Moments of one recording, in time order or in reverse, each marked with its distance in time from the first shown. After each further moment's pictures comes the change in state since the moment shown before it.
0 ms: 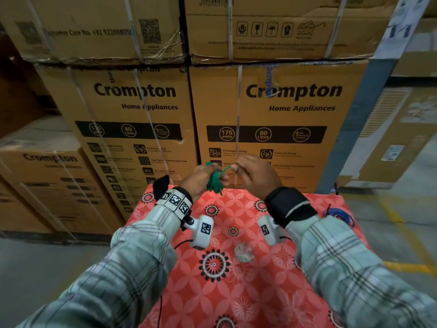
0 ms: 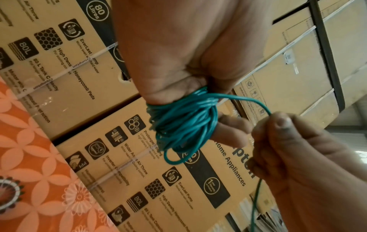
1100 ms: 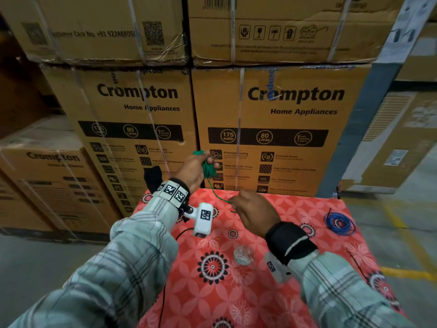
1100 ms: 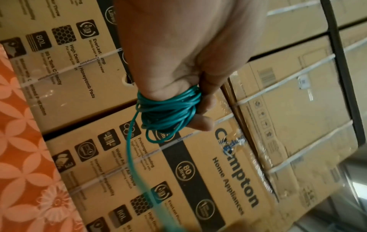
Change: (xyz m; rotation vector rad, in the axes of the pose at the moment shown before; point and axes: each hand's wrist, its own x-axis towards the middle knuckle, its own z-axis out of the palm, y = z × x) left_hand 0.020 0.019 -0.005 -0.218 0.194 0.127; right_hand -0.065 0.002 0.037 -0.057 -0.209 -0.020
